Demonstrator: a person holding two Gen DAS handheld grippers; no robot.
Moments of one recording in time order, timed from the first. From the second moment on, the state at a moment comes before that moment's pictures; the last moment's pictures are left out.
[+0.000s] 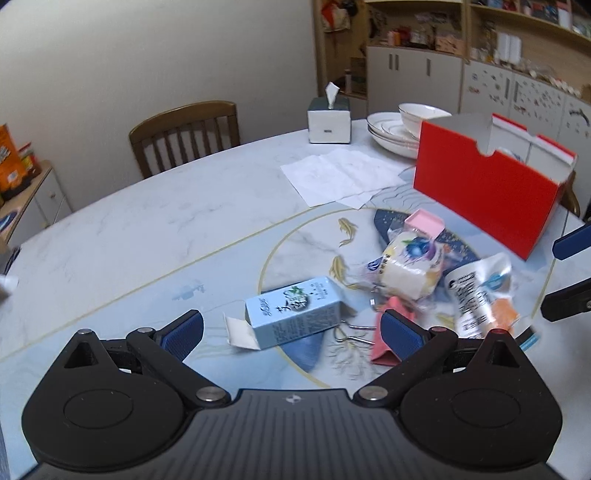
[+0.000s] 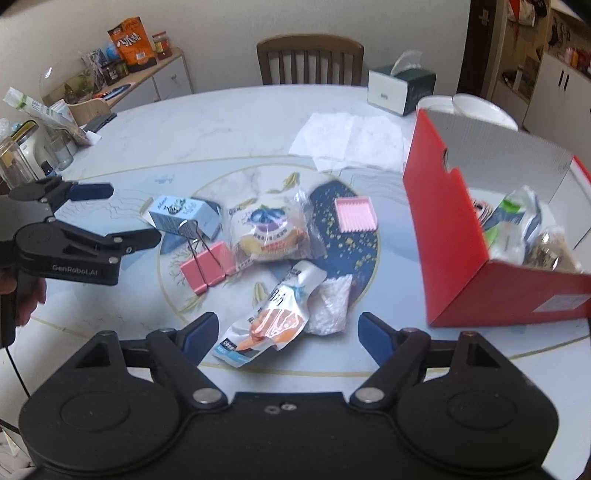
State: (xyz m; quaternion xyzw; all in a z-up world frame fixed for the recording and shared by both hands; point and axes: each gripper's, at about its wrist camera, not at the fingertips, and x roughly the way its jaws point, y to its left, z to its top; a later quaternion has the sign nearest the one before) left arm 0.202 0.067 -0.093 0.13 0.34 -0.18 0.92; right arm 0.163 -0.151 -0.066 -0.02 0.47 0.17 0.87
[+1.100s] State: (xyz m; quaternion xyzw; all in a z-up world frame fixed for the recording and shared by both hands) left arm 0.256 0.060 -0.136 0.20 0.35 -0.30 0.86; right arm 0.198 -0.129 -0.116 0.03 0.55 0.12 0.82
